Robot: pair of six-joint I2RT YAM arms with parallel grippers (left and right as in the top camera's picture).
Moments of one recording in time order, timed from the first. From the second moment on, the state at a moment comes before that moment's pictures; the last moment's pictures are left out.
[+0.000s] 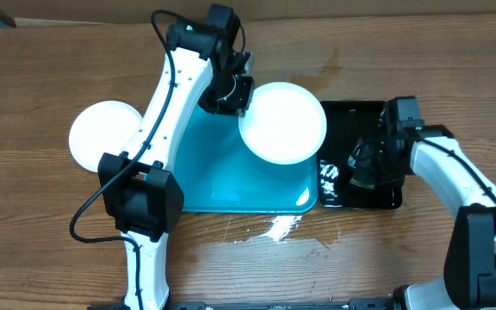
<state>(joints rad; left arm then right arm) -0.33 2.18 2.16 -1.45 0.28 -0.14 0.06 1.68 0.99 -0.68 -0.12 0.46</state>
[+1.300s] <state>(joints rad) -0.35 2.18 1.81 -1.15 0.15 -0.12 0.07 1.73 1.05 -0.74 -0.06 0.46</state>
